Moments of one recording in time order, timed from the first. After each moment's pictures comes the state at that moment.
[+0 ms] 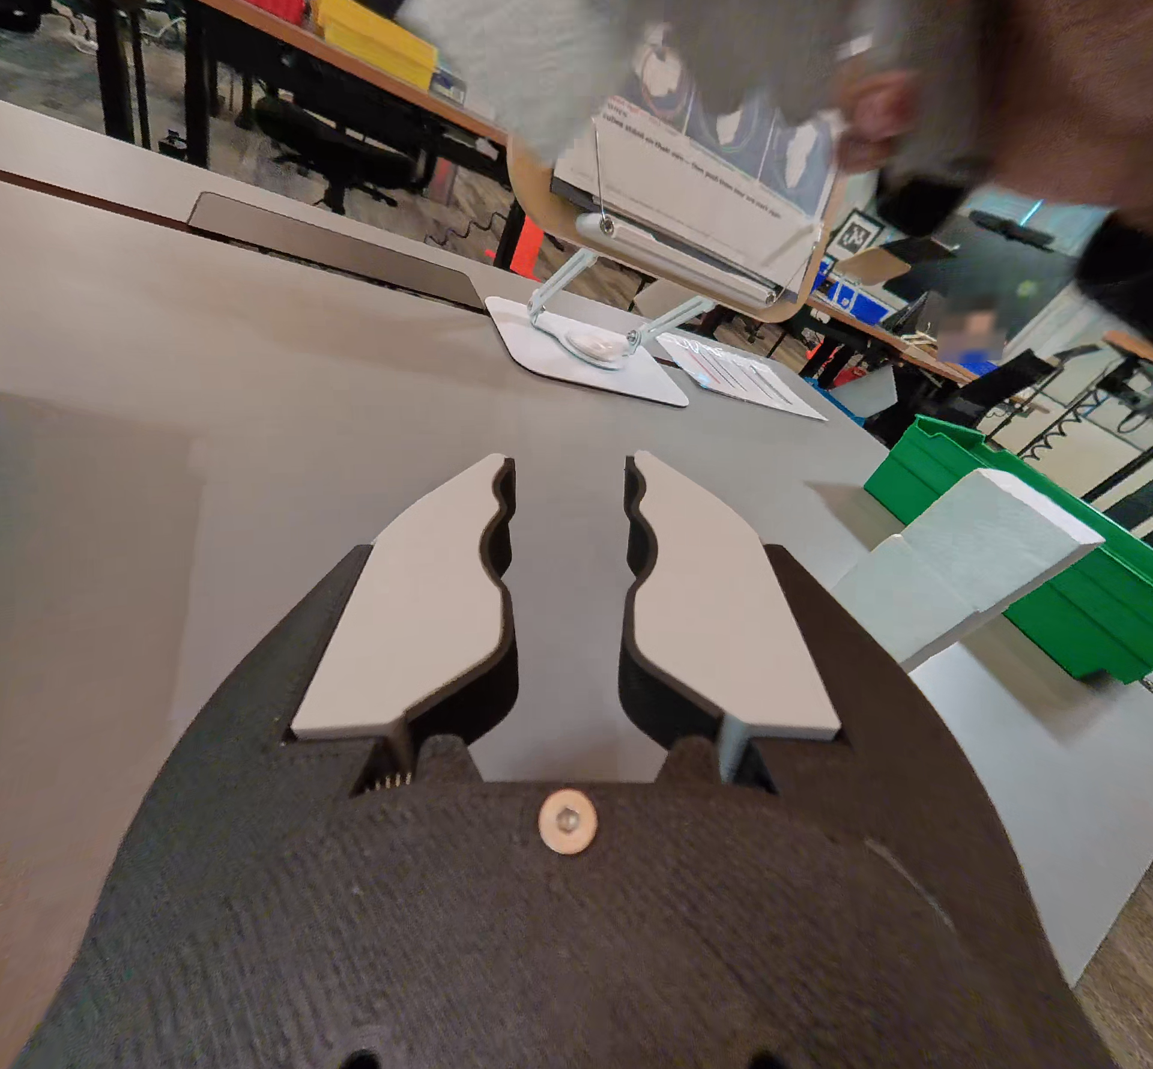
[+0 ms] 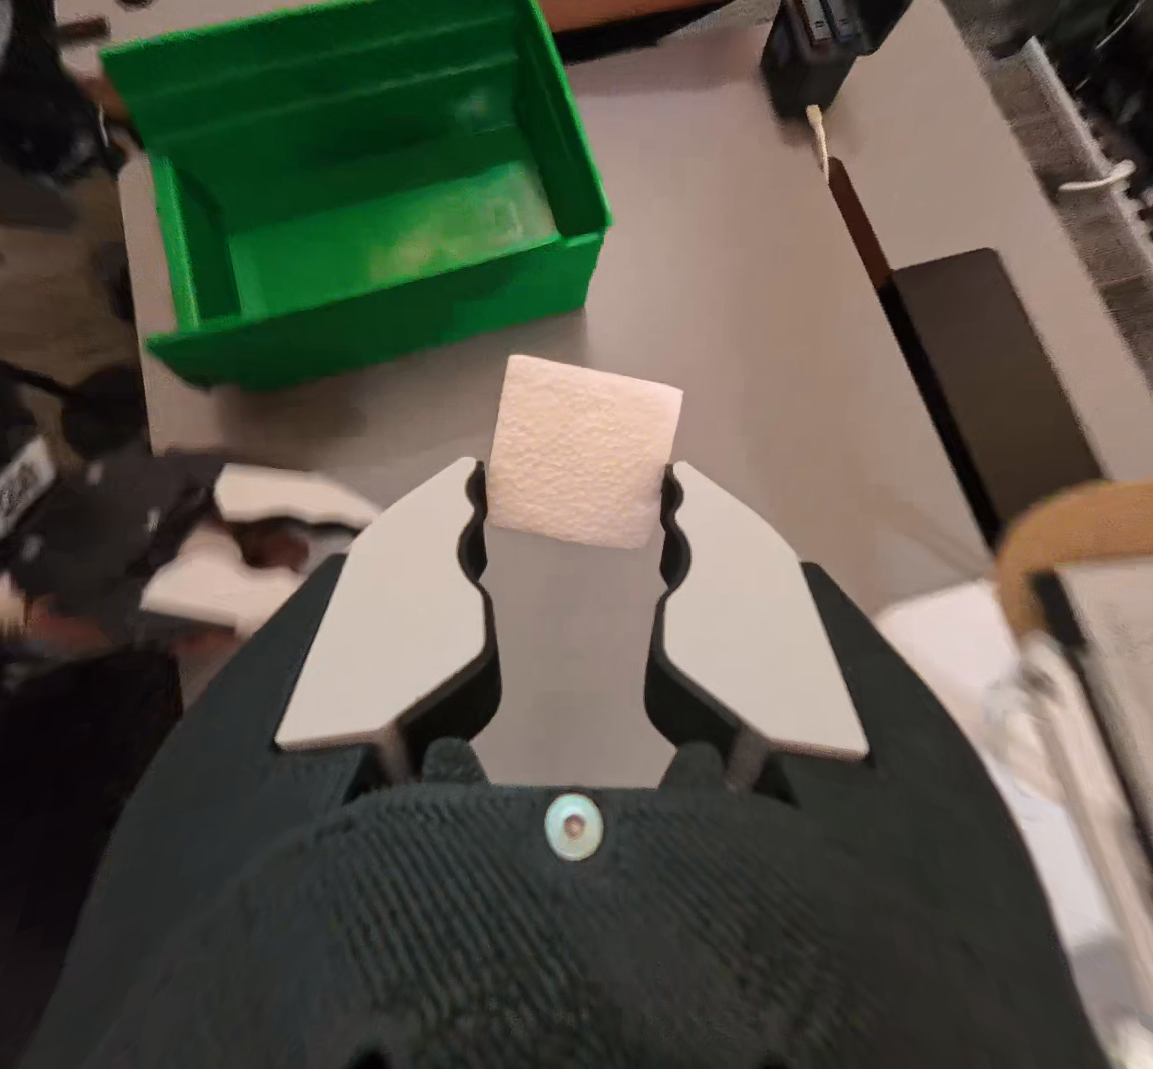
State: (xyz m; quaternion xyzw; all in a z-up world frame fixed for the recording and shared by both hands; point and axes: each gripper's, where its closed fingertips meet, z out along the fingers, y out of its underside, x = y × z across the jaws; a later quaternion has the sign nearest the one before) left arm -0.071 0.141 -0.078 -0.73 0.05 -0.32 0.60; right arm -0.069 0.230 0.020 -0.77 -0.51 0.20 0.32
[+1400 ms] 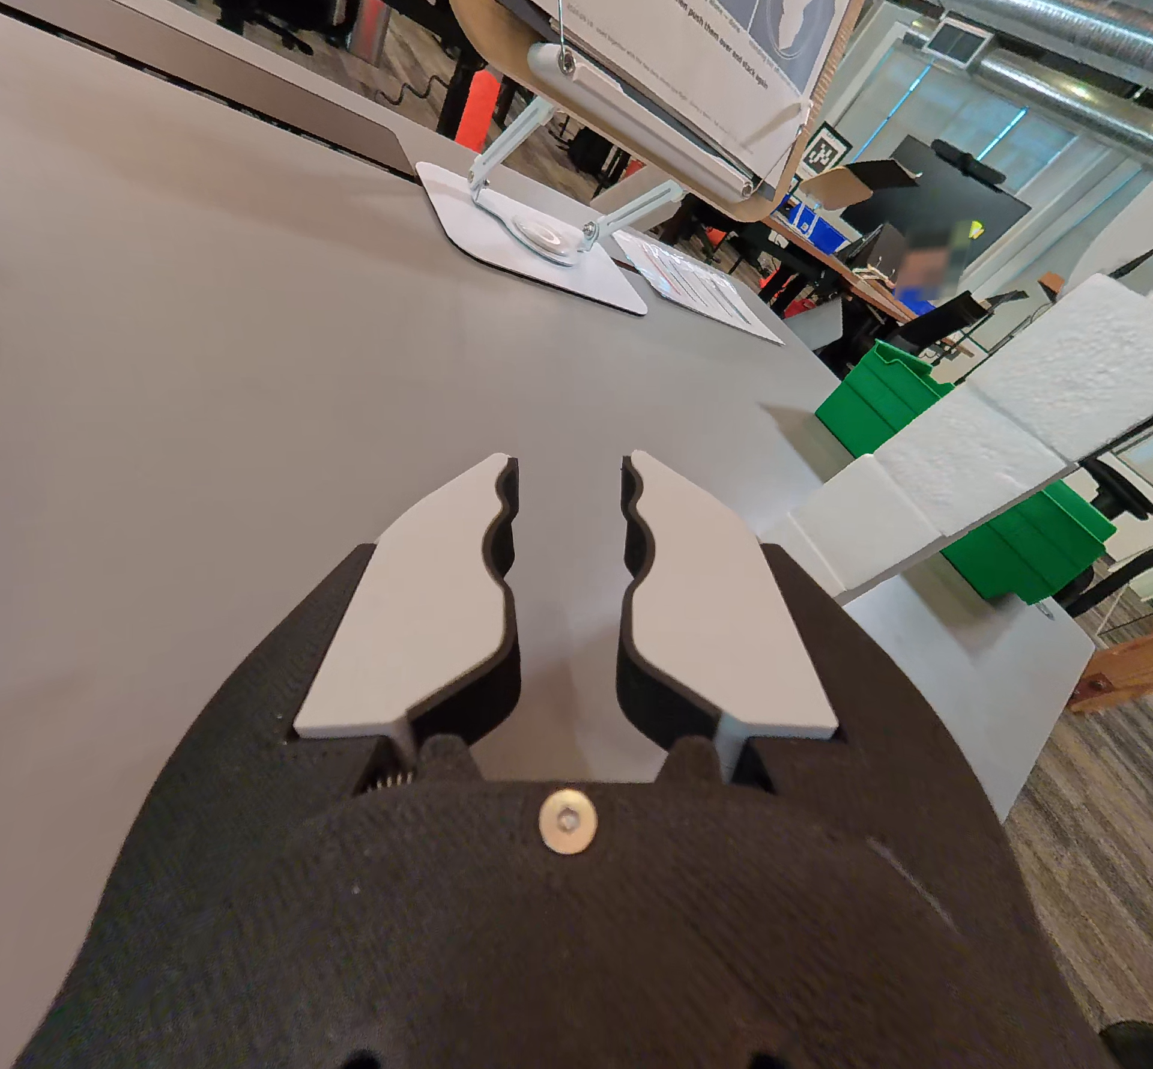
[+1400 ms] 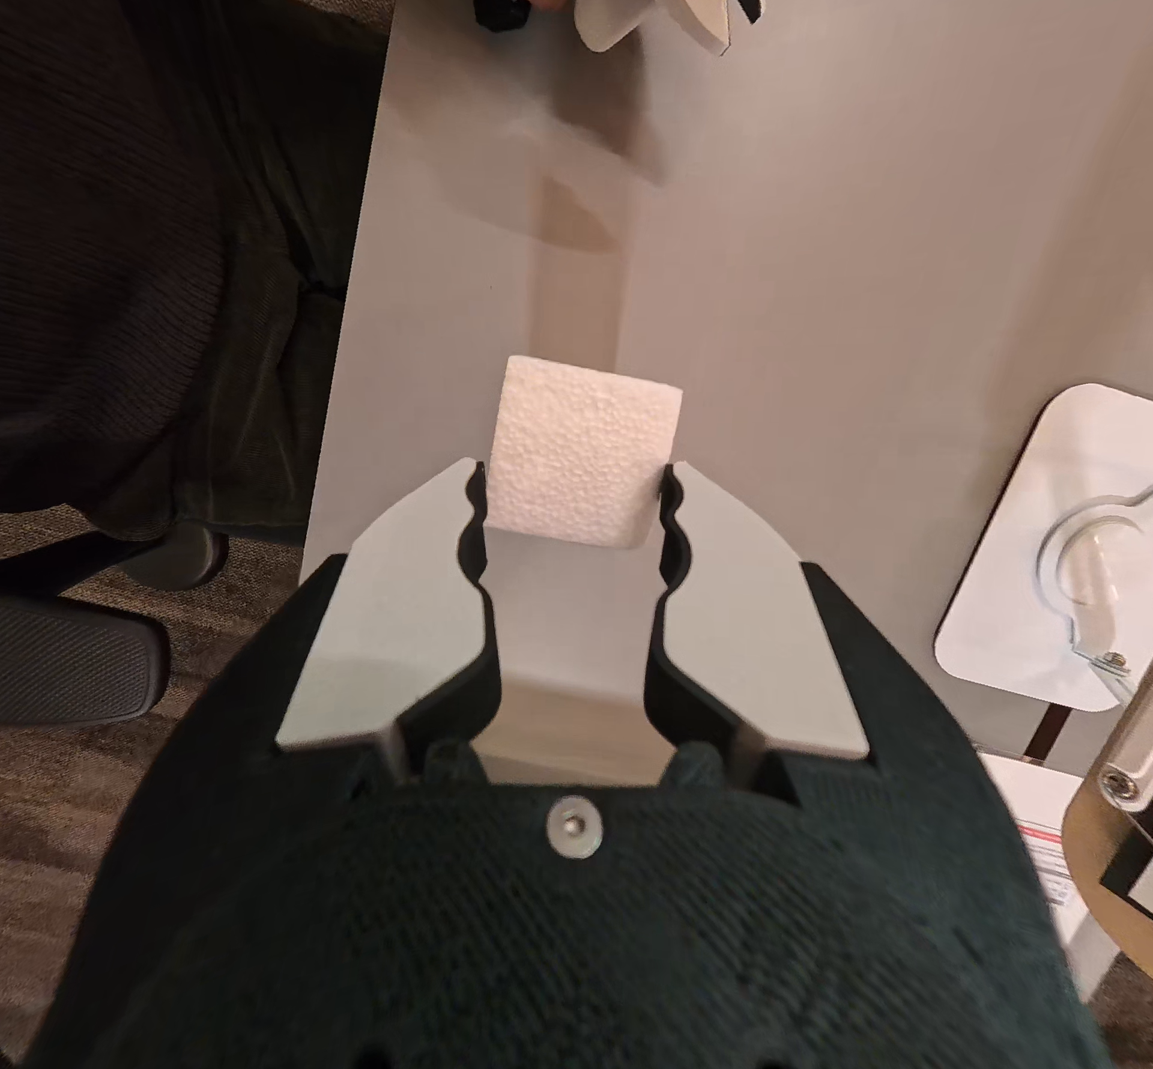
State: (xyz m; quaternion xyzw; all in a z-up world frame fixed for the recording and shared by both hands) left arm -0.036 0.129 -0.115 -0.76 0.07 -0.37 0.53; right arm 0.143 0.070 -0.010 -0.65 -0.74 0.13 0.13
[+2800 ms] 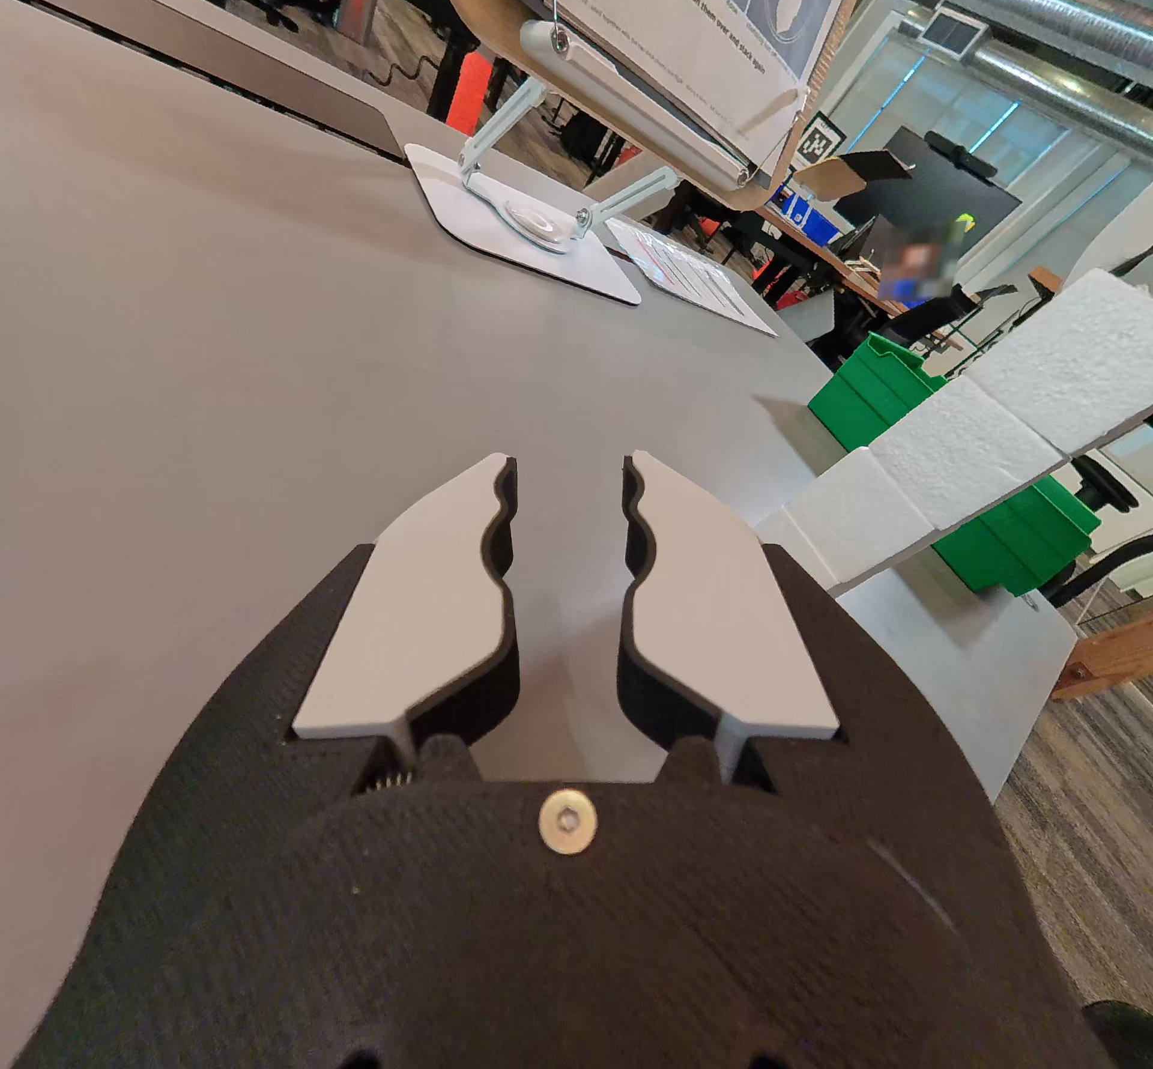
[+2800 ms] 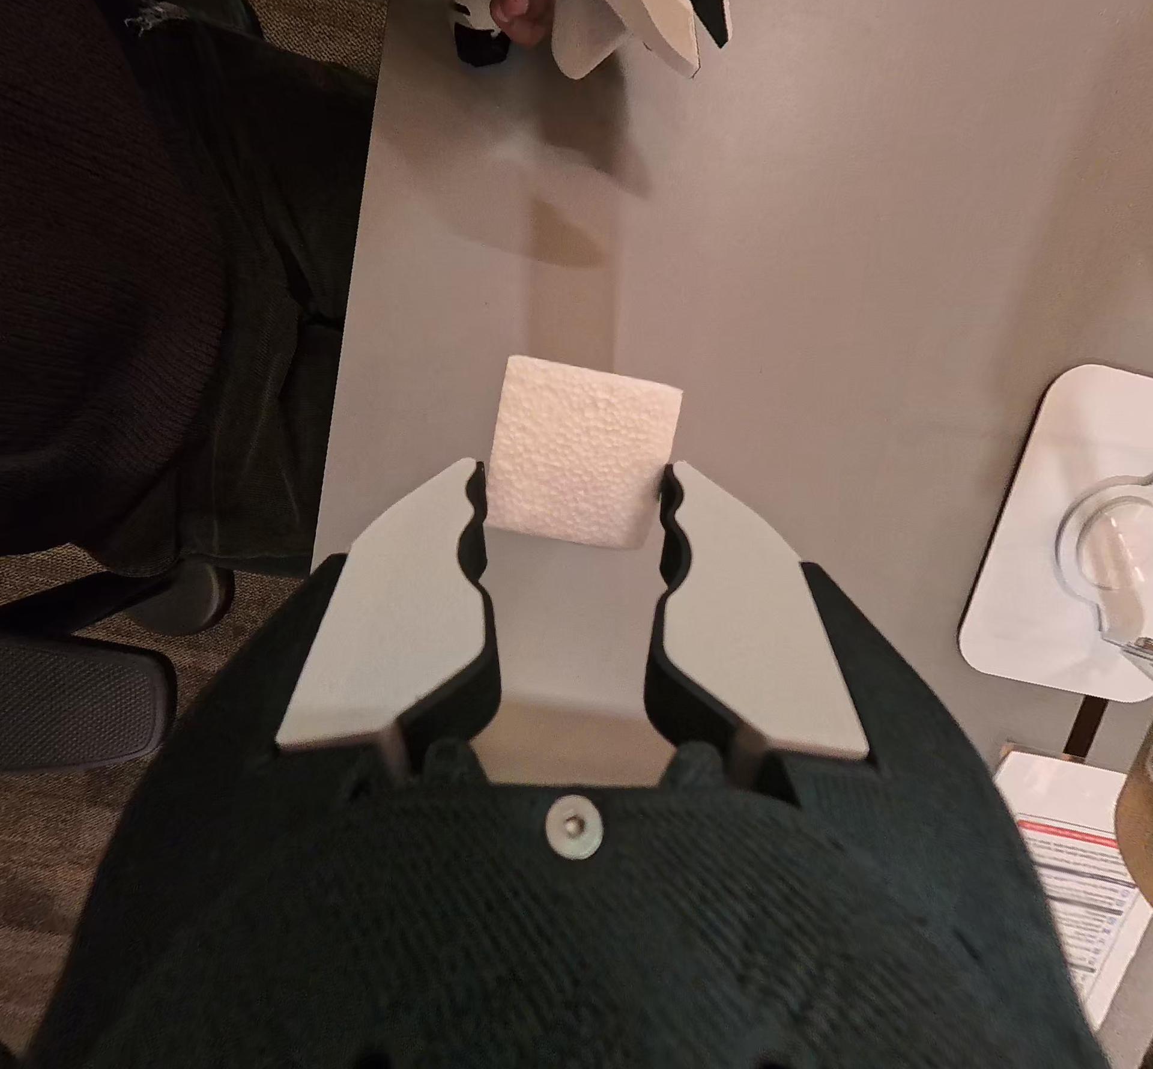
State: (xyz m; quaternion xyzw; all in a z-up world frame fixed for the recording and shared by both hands) left arm -0.032 0.128 -0.118 -0.76 0.07 -0.38 0.52; right arm 0.146 0.069 -0.012 -0.66 -0.72 0.15 0.16
